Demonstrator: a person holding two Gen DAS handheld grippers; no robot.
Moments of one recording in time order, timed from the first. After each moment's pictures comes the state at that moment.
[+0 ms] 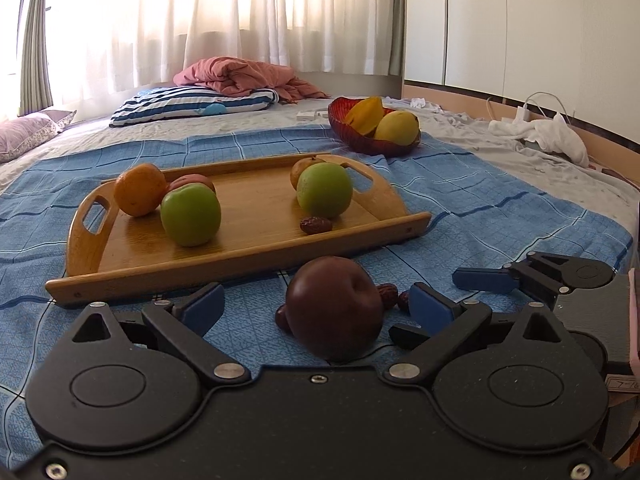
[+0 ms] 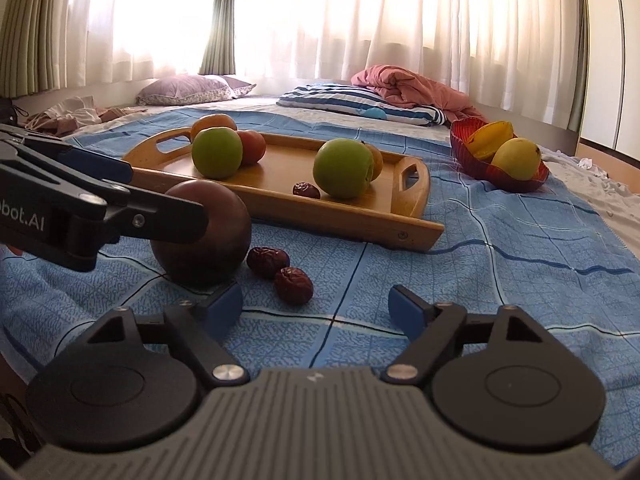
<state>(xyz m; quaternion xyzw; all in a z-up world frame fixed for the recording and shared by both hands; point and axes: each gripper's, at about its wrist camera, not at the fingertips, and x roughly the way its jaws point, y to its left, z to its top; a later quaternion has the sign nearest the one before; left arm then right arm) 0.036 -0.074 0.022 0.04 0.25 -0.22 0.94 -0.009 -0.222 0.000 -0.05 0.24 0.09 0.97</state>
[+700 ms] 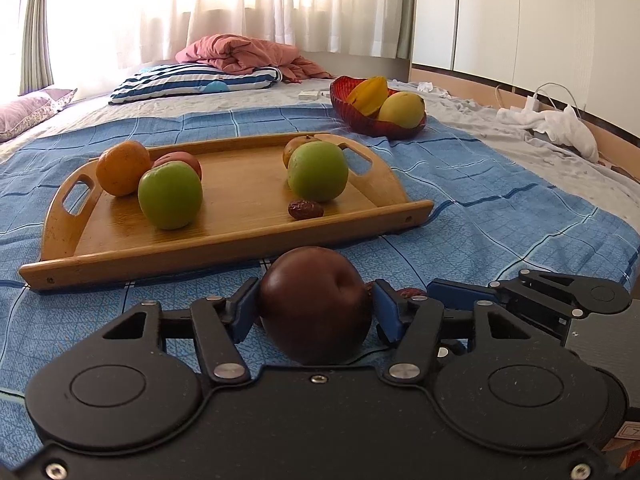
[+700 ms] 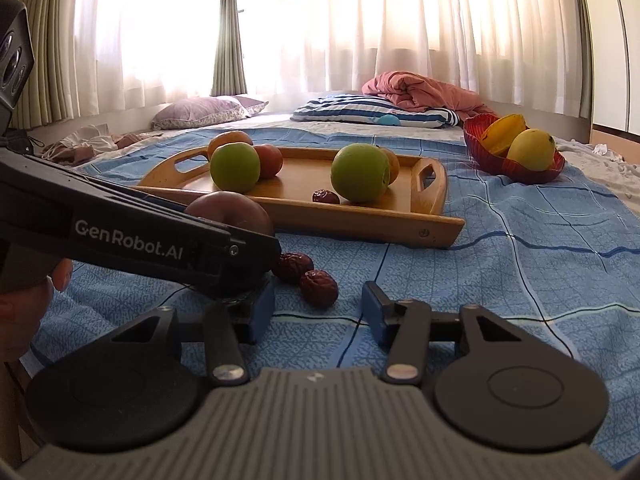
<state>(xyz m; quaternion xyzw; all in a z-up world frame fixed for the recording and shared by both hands) 0.055 -0.096 0.011 0.04 0.28 -0.21 0.94 -0.013 -0.224 -0.005 -0.01 0.22 0.12 0.97</state>
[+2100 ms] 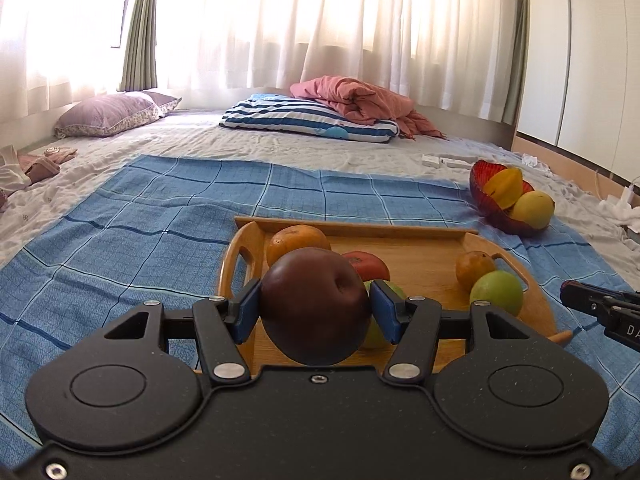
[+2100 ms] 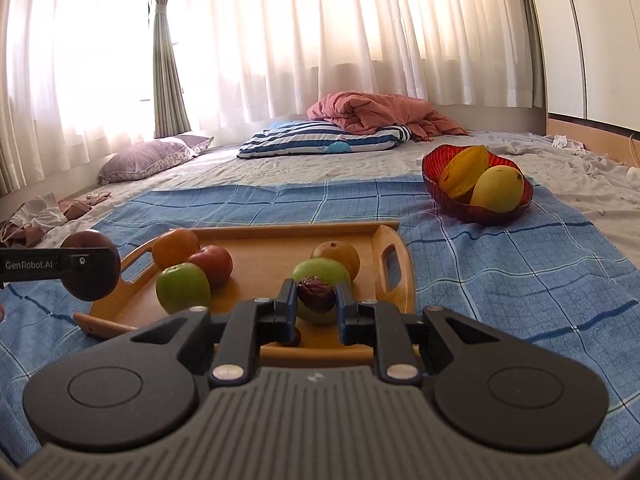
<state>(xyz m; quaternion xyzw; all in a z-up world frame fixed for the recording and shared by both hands) 0.138 0.029 0.073 -0.03 0.25 -0.07 0.97 0.064 -0.229 0.075 0.05 0.21 0.04 0.98</state>
